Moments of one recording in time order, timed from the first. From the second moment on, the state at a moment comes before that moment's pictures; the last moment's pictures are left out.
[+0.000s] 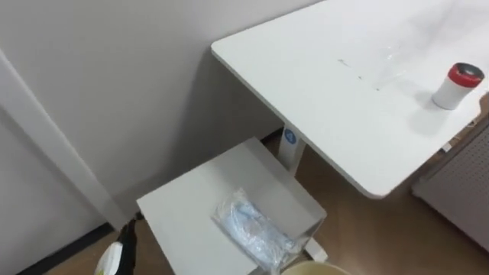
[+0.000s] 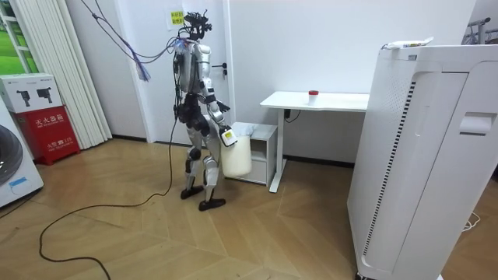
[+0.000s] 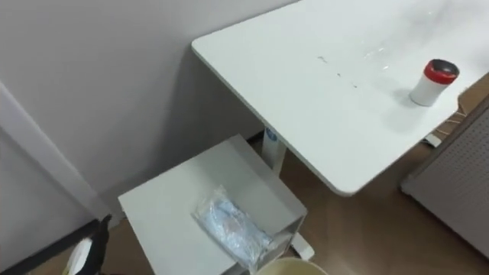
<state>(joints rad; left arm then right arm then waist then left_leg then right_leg) -0.13 0.21 -0.11 0.83 0.43 -0.24 0.39 -0.05 -0.28 0.12 1.29 0.36 -0.19 0.10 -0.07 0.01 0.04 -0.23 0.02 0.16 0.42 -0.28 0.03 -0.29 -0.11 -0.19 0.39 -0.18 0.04</state>
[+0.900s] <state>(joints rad) -0.43 0.24 -0.29 1.00 0.44 -0.27 0.61 -0.06 -0.39 0.30 1.32 0.42 -0.13 -0.02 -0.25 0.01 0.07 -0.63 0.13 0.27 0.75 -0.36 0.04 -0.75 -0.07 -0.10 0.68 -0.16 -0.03</state>
